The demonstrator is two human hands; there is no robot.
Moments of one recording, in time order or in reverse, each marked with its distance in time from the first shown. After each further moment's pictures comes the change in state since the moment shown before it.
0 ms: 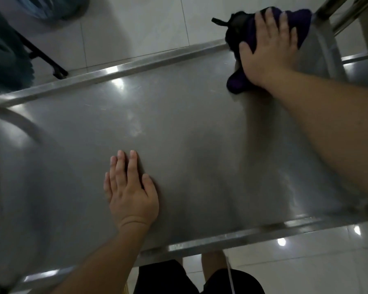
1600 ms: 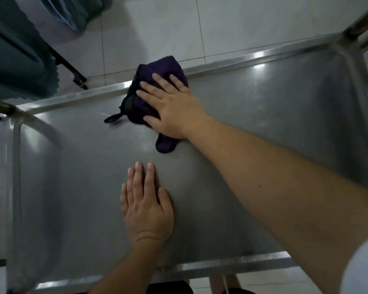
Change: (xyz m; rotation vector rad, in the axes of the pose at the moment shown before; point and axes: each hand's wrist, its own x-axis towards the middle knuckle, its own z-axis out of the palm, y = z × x) left_hand -0.002 -0.005 0.006 -0.010 0.009 -0.009; right_hand -0.079 -0.215 0.031 -0.051 -0.223 -0.757
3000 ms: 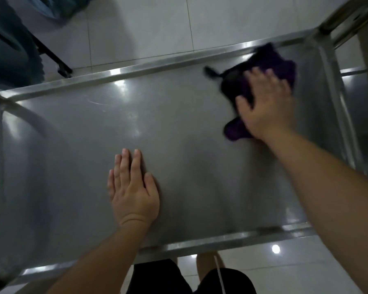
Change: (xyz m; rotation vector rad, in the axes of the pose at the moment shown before) left_hand 0.000 0.002 -0.005 -0.022 -0.032 -0.003; right_hand -0.167 0.138 0.008 0.054 0.265 0.623
